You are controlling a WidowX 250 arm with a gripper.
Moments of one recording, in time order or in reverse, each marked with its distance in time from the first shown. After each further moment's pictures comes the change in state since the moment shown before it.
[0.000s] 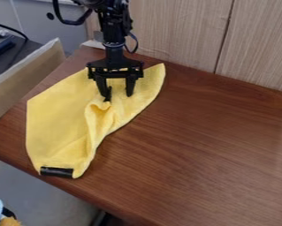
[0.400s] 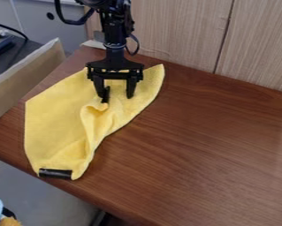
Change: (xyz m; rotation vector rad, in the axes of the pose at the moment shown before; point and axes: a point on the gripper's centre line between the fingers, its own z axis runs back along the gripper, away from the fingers) arm -0.003 -0.009 0.007 0.001 -0.008 -0.041
